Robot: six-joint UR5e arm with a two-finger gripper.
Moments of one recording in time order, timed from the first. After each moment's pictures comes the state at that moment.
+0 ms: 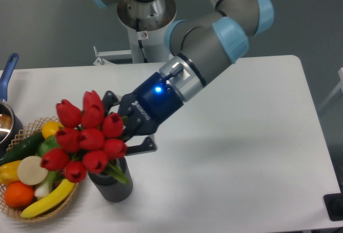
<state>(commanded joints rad) 2.45 -1.94 -1.52 -0.67 0.28 0.88</state>
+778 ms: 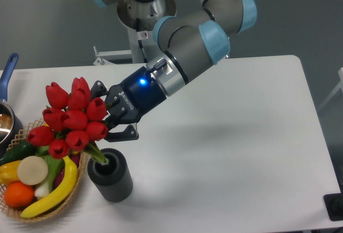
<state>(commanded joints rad) 2.47 -1.90 -1.66 -0.67 0.26 1.04</state>
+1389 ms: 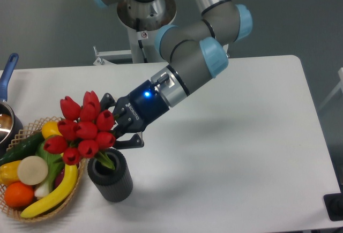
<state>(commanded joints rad) 2.47 -1.95 -1.75 -0.67 0.28 1.15</state>
